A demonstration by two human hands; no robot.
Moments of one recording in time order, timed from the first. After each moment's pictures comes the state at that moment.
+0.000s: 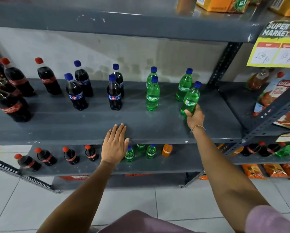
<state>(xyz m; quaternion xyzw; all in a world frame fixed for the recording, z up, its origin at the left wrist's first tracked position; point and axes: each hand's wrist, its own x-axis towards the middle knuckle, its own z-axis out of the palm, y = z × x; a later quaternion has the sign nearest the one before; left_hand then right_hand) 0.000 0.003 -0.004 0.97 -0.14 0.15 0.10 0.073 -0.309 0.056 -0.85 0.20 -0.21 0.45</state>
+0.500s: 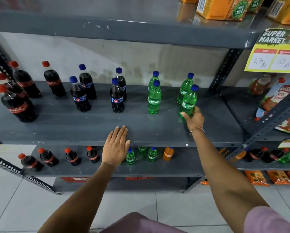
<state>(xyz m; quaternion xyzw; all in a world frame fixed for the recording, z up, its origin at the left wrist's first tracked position) -0.001 0.004 -0.003 0.98 -0.13 0.12 0.11 0.083 -0.309 0.055 -0.84 0.18 -0.19 0.47</state>
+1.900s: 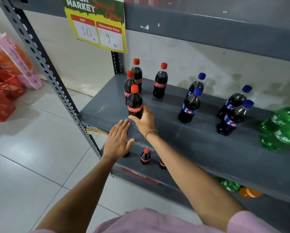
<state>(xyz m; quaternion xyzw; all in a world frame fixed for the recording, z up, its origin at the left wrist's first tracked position) 0.014 0.359 -0.006 0.98 0.01 0.15 0.13 0.113 0.255 0.052 -0.84 -0.13 0.02 0.53</state>
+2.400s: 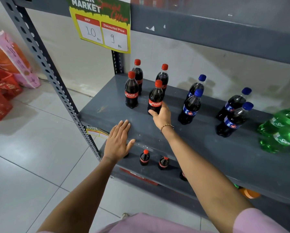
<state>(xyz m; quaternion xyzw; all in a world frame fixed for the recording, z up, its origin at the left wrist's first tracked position) 0.014 0.360 -0.012 0.98 0.01 0.15 0.13 0.155 0.215 0.053 -0.86 -0.06 0.00 0.51</state>
